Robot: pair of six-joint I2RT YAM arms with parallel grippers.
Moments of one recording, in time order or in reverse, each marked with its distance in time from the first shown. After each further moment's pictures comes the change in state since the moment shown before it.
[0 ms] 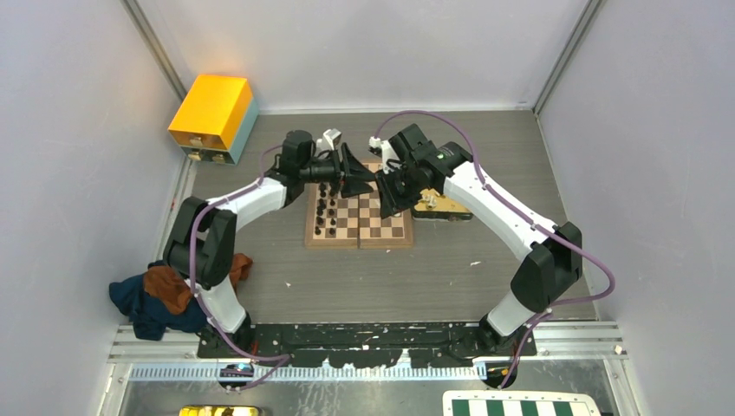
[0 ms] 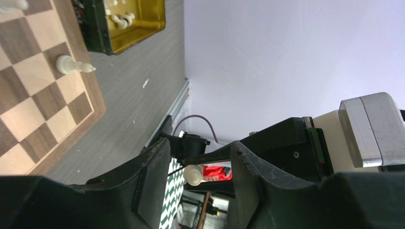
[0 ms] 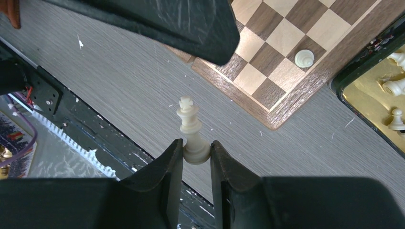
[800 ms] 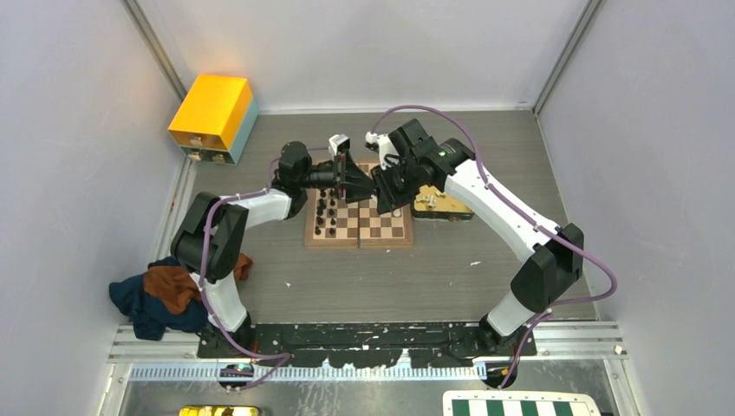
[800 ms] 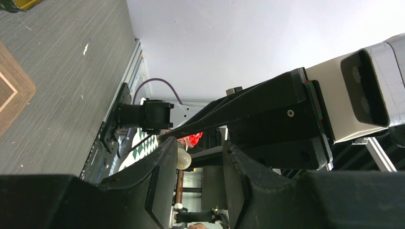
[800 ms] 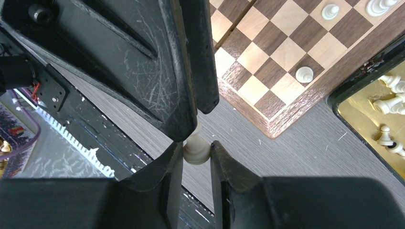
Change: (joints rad) left arm -0.015 0.069 -0.122 0.567 0.233 -0.360; right arm 0.000 0.000 0.045 0.001 -0.024 -0.047
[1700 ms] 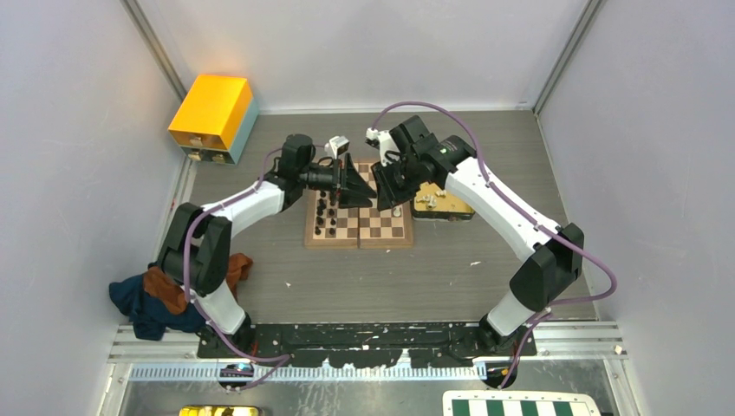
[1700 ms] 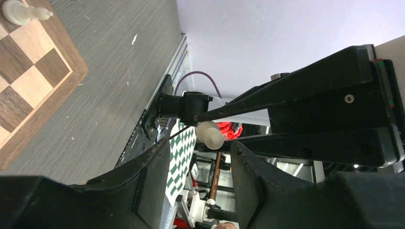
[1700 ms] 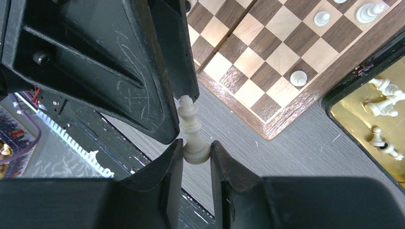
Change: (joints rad) left arm -0.002 -0.109 0.082 -0.593 -0.033 0.457; right arm 0.001 0.008 0.033 -0.014 0.004 -0.005
